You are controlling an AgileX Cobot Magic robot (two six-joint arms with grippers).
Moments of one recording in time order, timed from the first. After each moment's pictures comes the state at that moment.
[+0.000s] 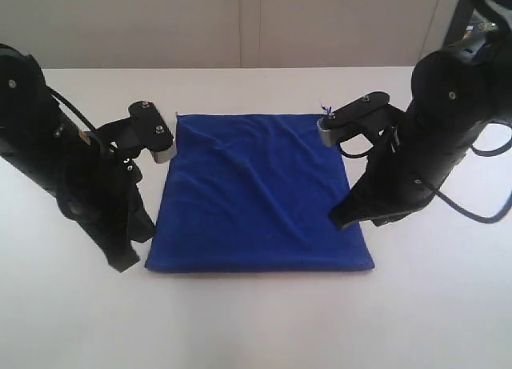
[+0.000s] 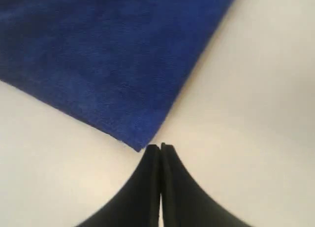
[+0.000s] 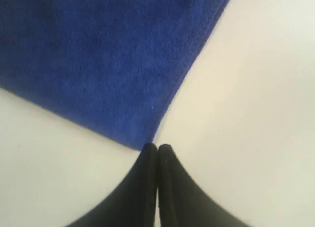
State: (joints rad) left arm -0.52 1.51 -0.93 -0.34 0.76 0.84; right arm 0.47 1.58 -0.99 -0.09 0.81 -0.04
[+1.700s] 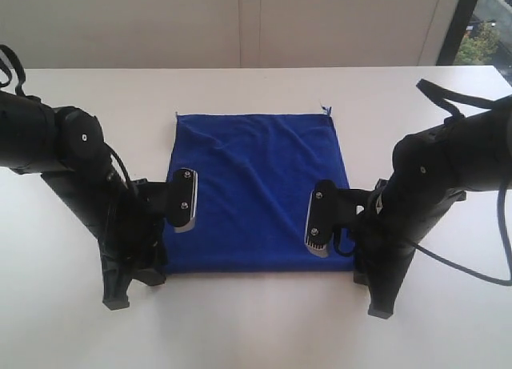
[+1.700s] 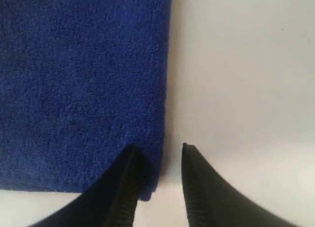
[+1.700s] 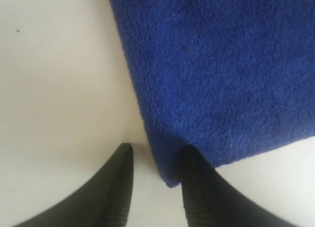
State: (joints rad) left arm -0.52 1.78 -0.93 -0.39 0.65 1.33; right arm 0.47 1.74 -0.82 0.02 0.54 -0.90
